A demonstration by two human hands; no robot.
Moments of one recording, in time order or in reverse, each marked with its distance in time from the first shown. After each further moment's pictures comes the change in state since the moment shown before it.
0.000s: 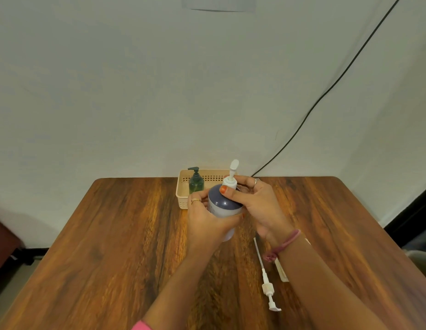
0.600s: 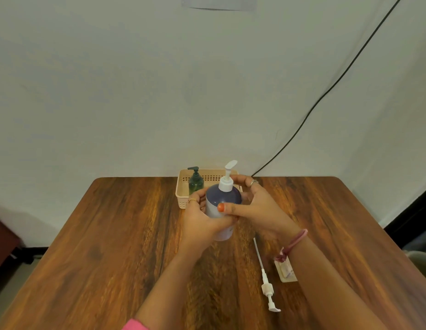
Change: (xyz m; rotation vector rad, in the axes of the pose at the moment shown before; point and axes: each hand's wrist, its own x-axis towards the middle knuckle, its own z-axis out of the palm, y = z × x) left_hand 0.010 -0.004 -0.010 0.022 -0.107 -0.078; right_hand 0.007 0.009 -0.017 -0.214 -0.234 -0.012
